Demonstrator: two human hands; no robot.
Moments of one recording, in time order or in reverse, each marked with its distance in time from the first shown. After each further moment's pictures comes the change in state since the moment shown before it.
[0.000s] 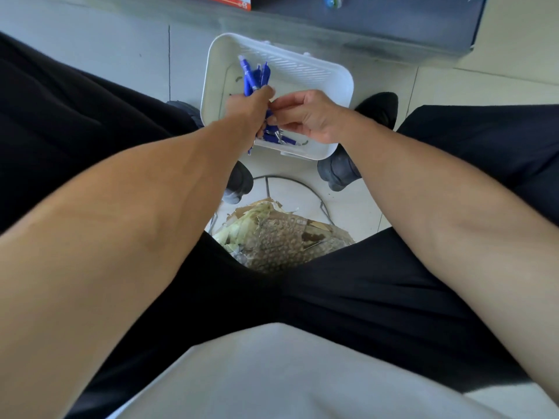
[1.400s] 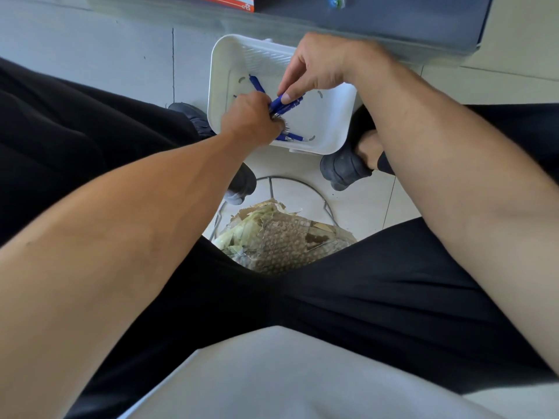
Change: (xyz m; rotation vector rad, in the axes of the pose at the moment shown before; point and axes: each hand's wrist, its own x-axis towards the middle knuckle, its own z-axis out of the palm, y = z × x) left_hand 0.000 -0.005 -0.010 1.025 0.015 0.503; right_hand 0.003 -0.092 -0.012 -1.267 -0.077 -0.071
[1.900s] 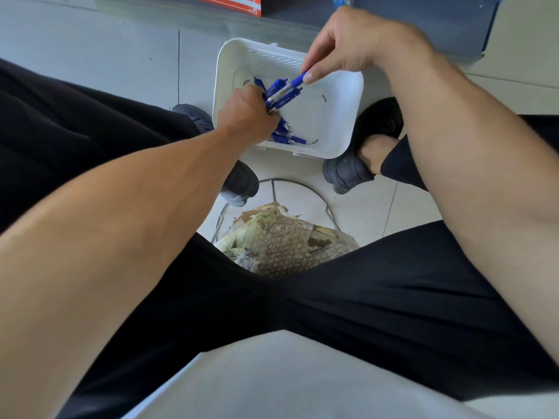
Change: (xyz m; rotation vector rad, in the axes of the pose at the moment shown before) left_hand 0.003 -0.008 -0.014 -0.053 0.047 -0.046; right_hand -0.011 0.016 -0.030 -0.003 0.126 0.003
